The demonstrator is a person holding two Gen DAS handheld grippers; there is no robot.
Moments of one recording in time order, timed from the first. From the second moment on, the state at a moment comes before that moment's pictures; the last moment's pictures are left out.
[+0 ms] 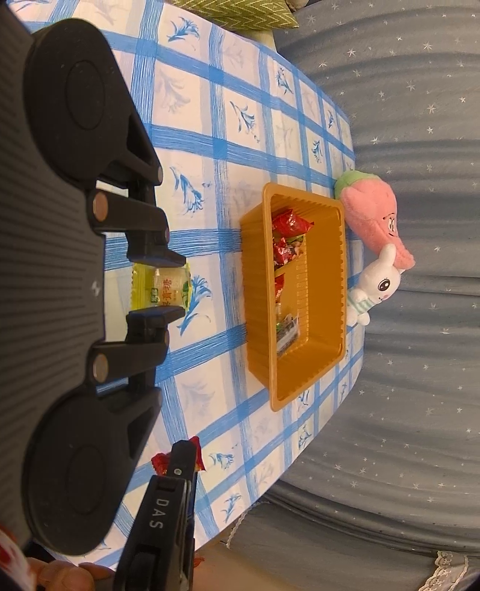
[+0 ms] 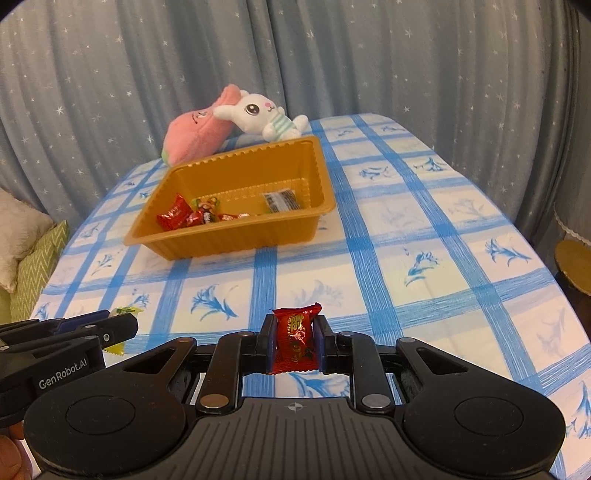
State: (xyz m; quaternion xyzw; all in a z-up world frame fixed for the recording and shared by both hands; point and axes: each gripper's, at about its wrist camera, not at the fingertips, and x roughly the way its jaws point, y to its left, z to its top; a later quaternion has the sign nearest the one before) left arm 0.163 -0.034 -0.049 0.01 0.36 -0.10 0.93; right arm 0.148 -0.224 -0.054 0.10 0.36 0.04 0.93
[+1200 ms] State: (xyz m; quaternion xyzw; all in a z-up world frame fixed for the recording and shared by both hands) left arm 0.170 -0.033 -0.031 0.01 0.35 -0.10 0.93; right arm 0.157 -0.215 -0.031 0.09 0.35 0.06 0.93
